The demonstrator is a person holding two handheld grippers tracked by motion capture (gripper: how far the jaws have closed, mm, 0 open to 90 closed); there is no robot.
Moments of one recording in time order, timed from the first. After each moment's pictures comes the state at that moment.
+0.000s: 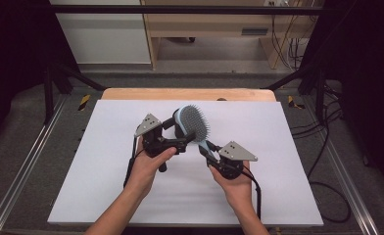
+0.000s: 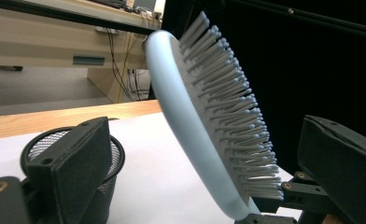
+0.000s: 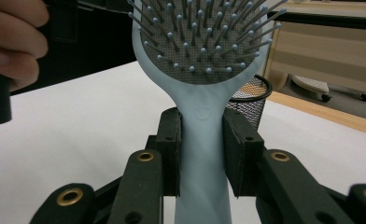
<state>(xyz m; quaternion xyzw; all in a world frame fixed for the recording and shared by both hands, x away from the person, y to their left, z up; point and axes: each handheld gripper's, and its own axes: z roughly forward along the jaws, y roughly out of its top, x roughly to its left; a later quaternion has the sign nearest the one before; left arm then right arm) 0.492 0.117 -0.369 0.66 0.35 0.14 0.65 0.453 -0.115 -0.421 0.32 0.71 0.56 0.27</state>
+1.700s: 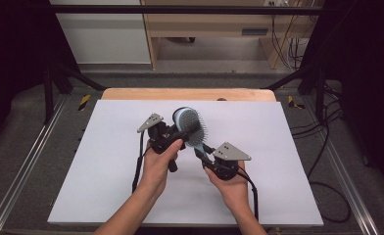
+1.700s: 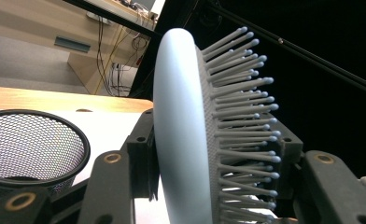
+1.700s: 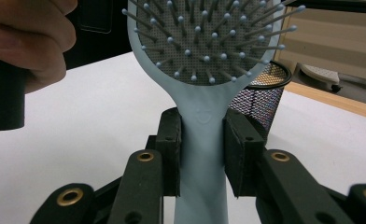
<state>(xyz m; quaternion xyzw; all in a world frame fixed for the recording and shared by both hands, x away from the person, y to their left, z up) 0.500 0.102 -0.375 0.61 0.40 0.07 0.68 0.454 -0.104 -0.428 0.33 0.73 0.55 0.25</state>
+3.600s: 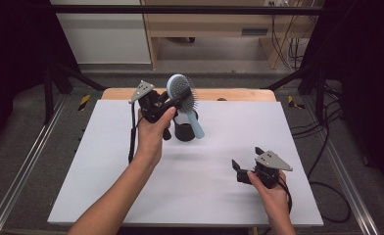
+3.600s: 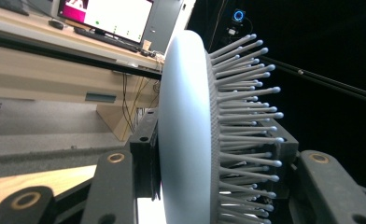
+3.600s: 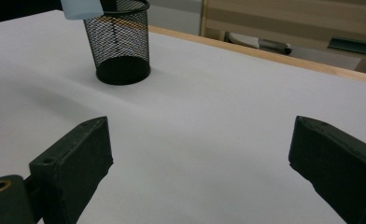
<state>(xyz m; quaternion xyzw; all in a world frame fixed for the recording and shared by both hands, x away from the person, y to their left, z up) 0.551 0.117 -0.314 0.59 0.37 0.17 0.69 0.439 -0.212 -0.453 0.42 0.70 0.47 0.32</state>
